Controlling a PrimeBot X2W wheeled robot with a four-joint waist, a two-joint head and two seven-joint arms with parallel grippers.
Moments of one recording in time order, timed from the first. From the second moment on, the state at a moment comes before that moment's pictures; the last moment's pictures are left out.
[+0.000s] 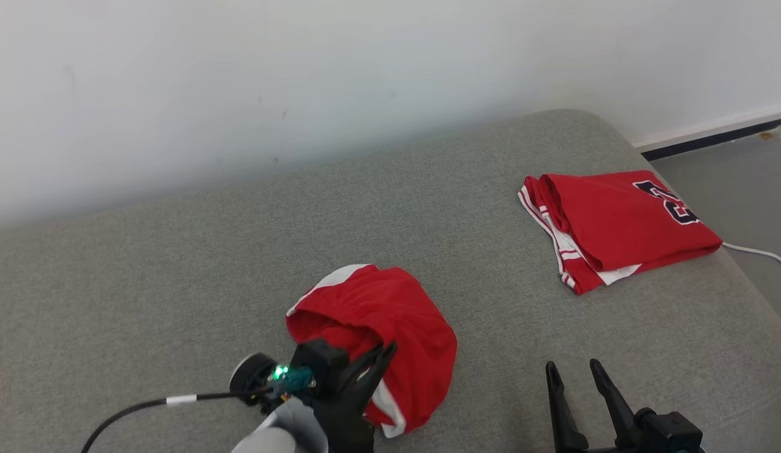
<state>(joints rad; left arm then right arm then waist) -0.43 0.26 -0.80 0.48 -0.55 -0.13 -0.09 0.04 -0.05 0.03 0.25 0.19 0.13 -0.26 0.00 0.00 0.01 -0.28</state>
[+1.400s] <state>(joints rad) -0.55 0.23 -0.69 0.49 -0.88 0.19 0.05 0.04 -0.05 0.04 0.23 0.21 0.13 -0.26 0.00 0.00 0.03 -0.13</state>
